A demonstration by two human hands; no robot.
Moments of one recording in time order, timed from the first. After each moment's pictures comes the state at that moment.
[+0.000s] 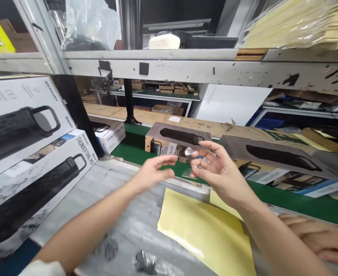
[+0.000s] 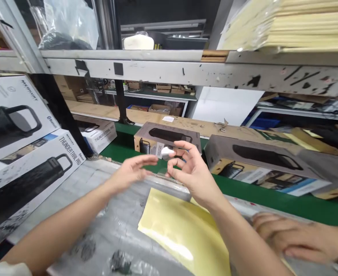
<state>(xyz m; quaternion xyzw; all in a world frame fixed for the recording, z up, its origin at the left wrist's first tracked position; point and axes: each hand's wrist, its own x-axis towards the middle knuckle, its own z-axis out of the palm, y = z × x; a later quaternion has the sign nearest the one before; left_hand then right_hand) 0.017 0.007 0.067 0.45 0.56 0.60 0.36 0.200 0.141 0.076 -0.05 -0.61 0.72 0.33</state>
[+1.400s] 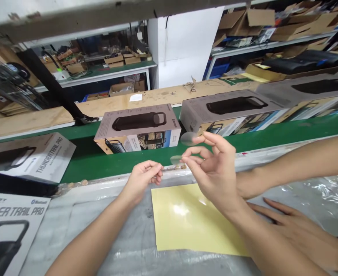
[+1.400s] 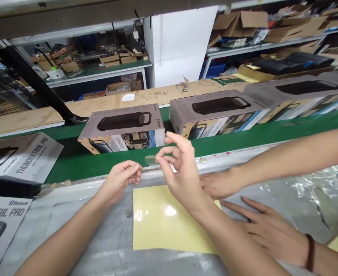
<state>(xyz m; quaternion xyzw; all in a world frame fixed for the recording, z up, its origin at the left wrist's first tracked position) 0.013 0.079 0.015 0.33 0.60 0.48 0.55 0.197 0.147 0.018 -0.24 -0.62 0.47 0.58</state>
